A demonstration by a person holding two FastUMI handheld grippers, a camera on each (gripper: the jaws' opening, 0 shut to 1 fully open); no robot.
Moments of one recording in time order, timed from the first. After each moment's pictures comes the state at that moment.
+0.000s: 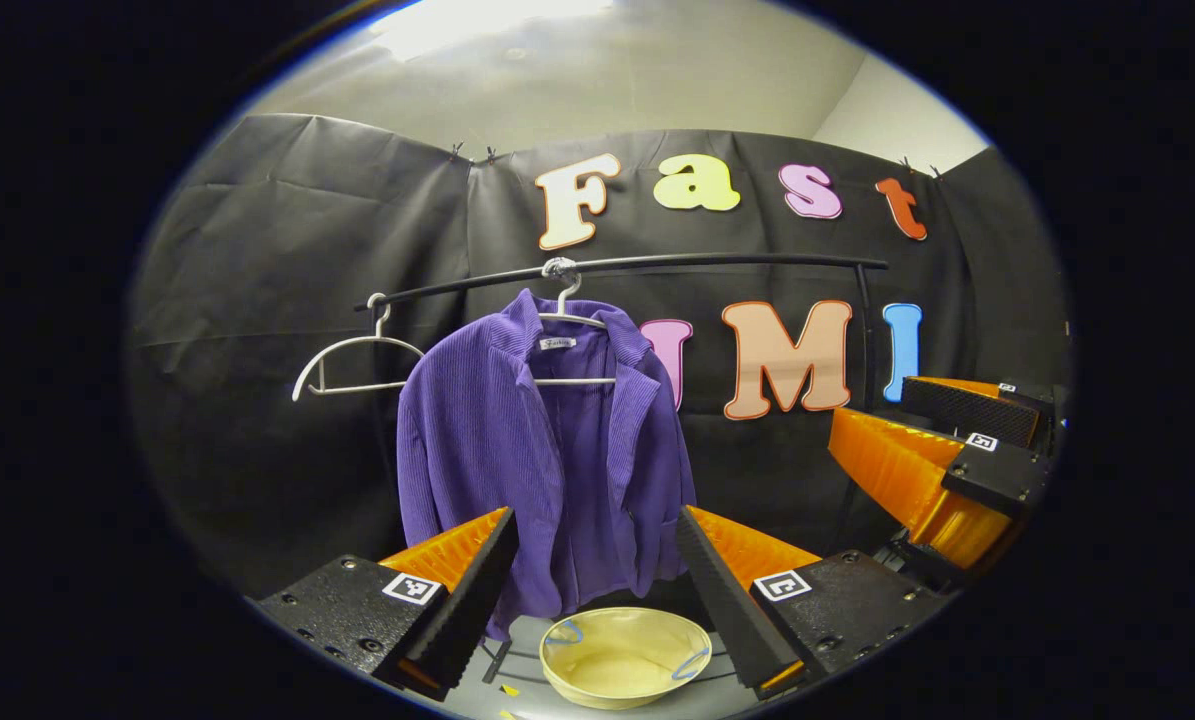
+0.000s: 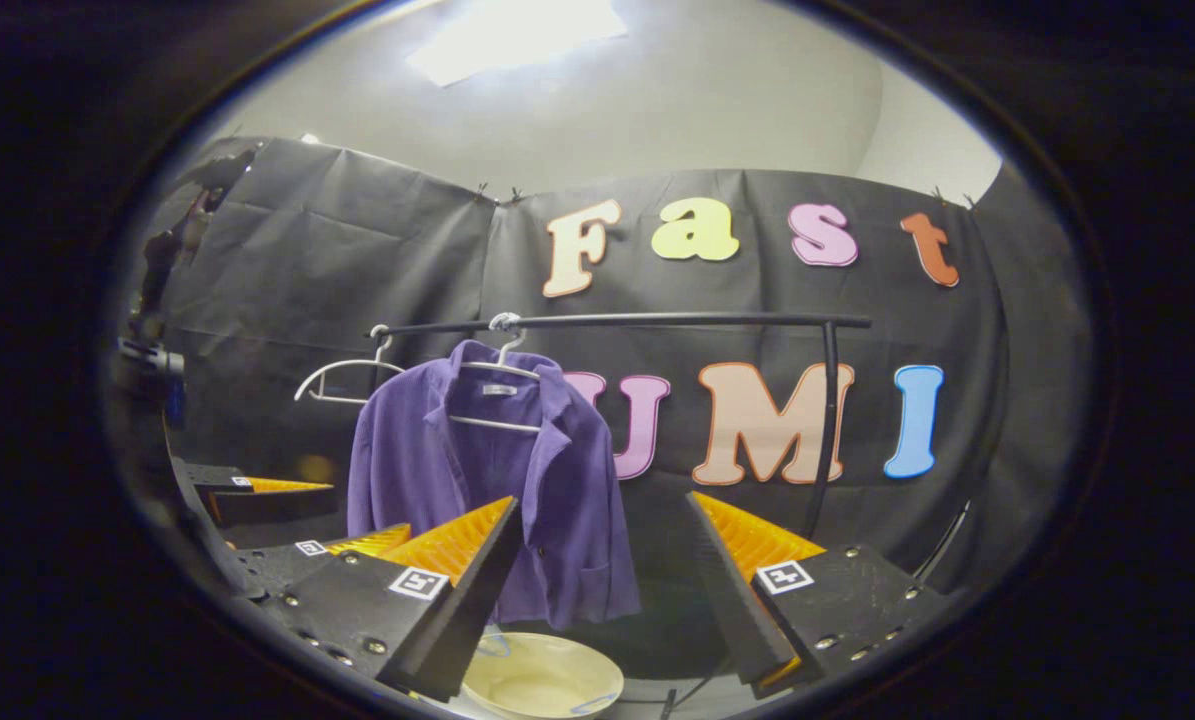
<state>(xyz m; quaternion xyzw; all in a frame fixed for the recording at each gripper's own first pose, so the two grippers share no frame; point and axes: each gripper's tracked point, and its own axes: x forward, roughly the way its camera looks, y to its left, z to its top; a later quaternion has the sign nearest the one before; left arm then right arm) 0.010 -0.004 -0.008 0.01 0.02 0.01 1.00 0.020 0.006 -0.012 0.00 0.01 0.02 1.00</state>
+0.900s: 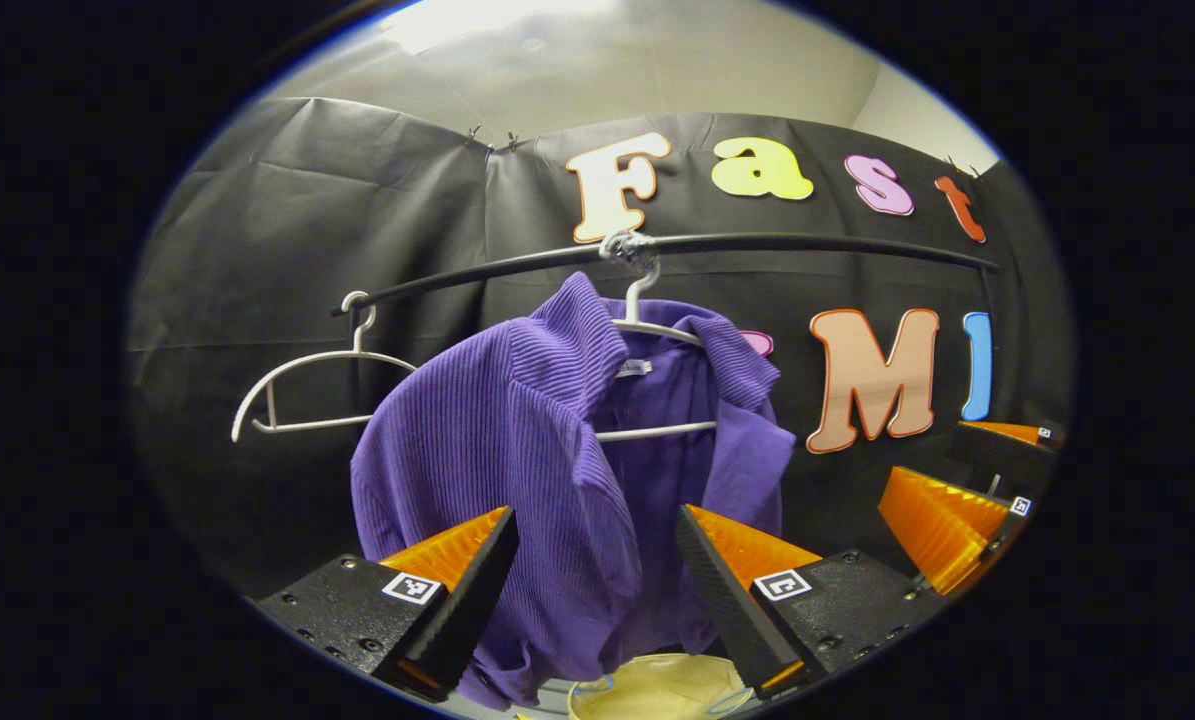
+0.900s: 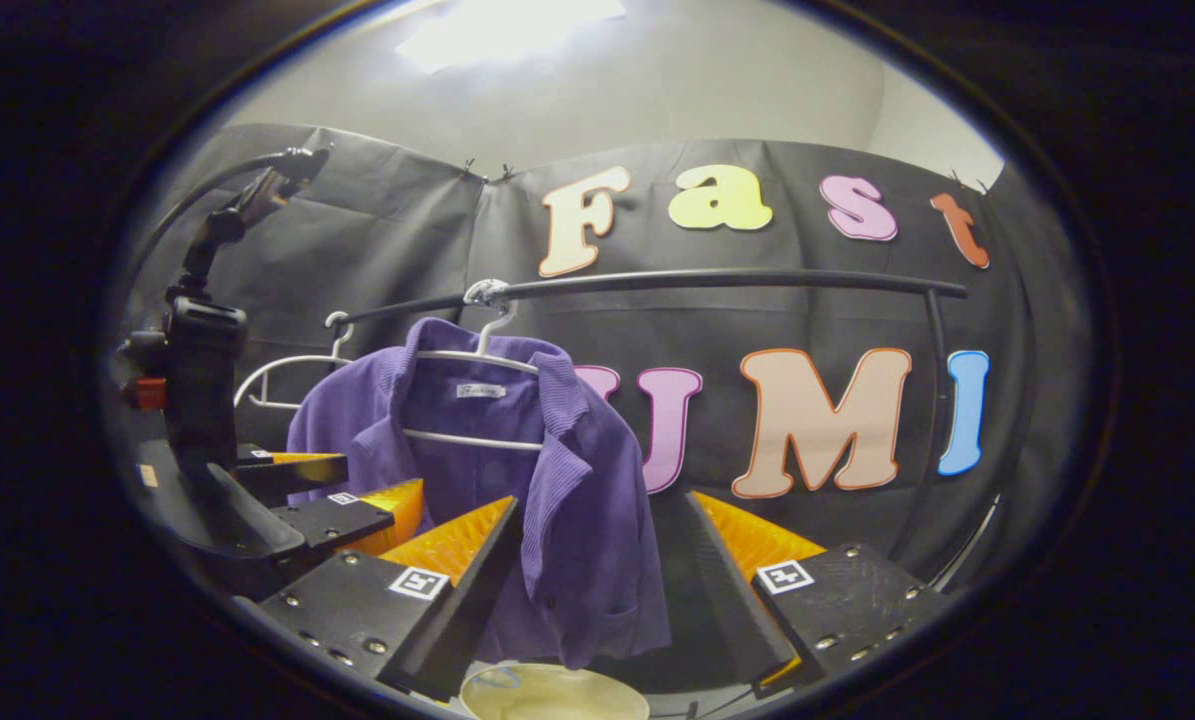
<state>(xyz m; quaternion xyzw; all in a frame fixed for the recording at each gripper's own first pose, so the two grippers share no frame) 0.191 0.081 0.015 0.01 -0.01 0.05 1.00 0.182 0.055 -0.031 0.01 0.01 0.01 1.00</state>
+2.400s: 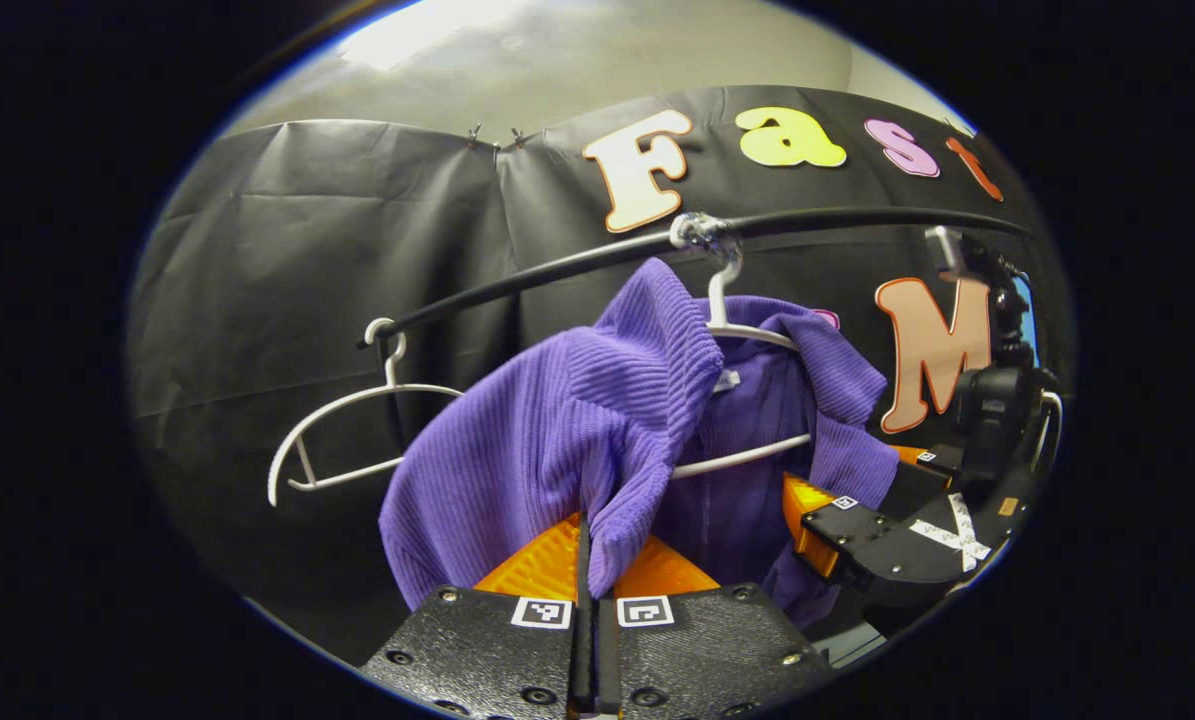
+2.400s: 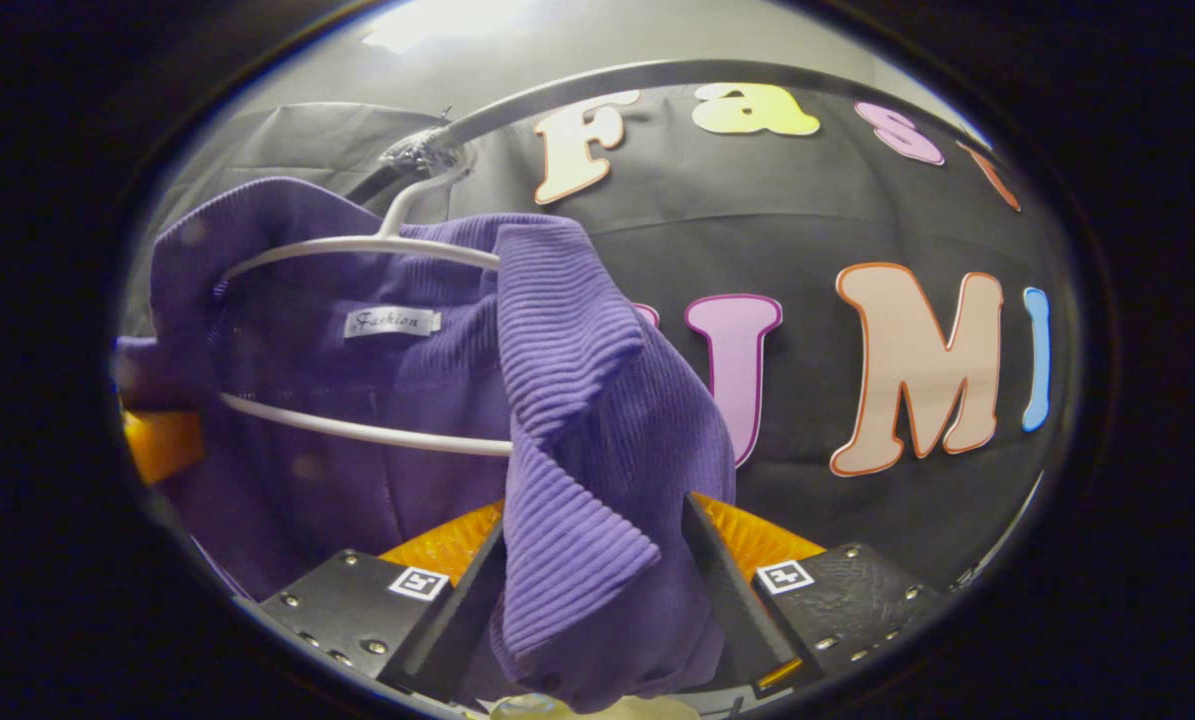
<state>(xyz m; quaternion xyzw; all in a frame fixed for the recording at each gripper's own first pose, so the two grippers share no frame) 0.202 0.145 0.046 0.06 0.02 0.12 0.99 0.355 0.105 -0.107 0.05 0.08 0.04 0.99</state>
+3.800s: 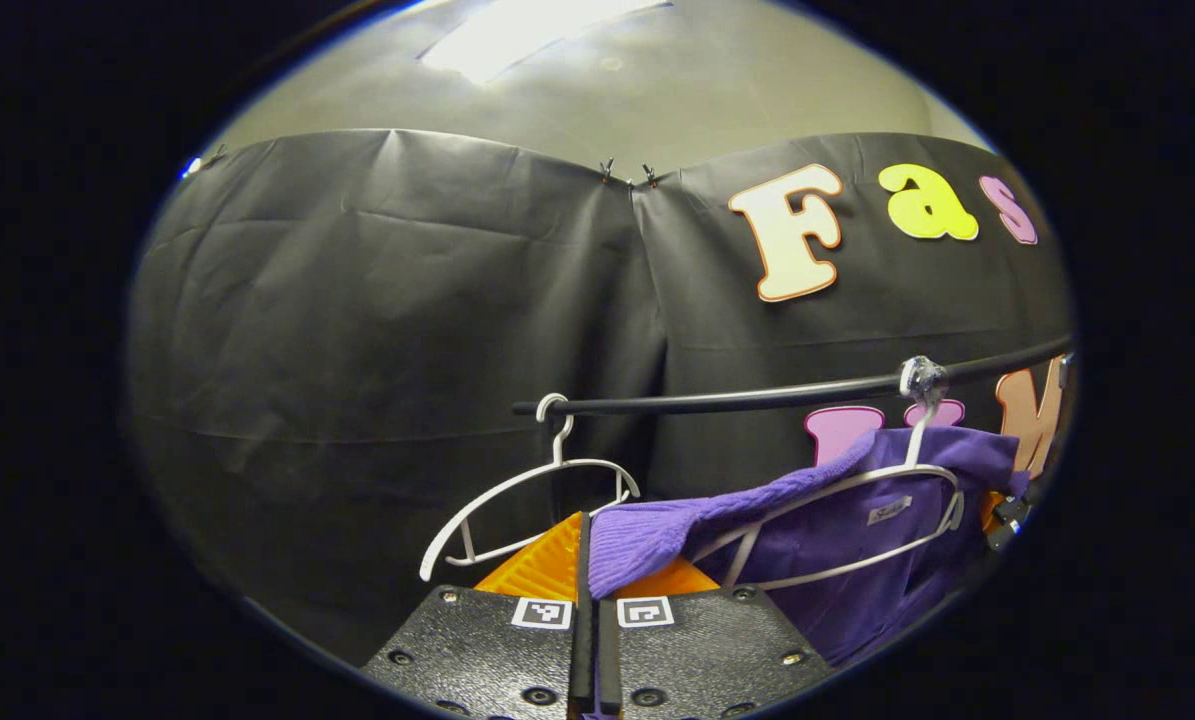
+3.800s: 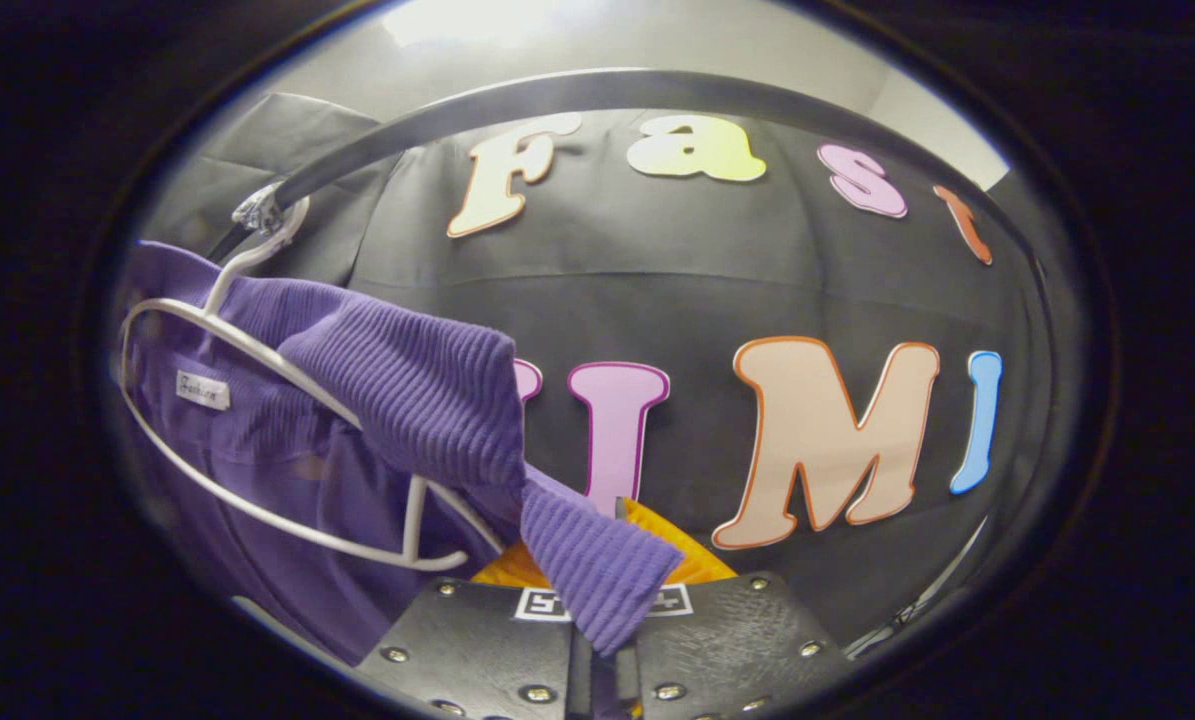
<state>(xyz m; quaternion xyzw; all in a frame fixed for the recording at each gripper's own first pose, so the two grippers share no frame) 0.169 0.267 0.147 0.03 -0.05 0.26 0.96 0.393 -0.003 -0.046 -0.01 0.02 -0.07 1.00</state>
